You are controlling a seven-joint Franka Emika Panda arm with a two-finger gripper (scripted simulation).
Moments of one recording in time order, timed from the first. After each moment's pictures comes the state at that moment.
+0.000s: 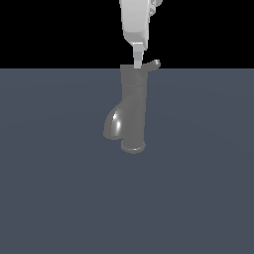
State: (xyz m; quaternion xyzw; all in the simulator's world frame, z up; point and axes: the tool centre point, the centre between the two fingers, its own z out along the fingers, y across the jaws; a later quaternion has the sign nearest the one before) arm -0.056 -0.027 0.298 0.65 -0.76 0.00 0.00
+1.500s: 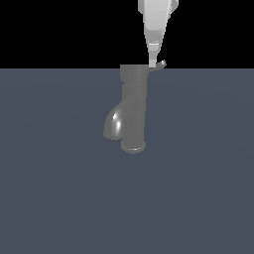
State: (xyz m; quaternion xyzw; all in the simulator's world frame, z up) arm -0.035 -0.066 0.298 0.63 -0.77 -0.03 0.02
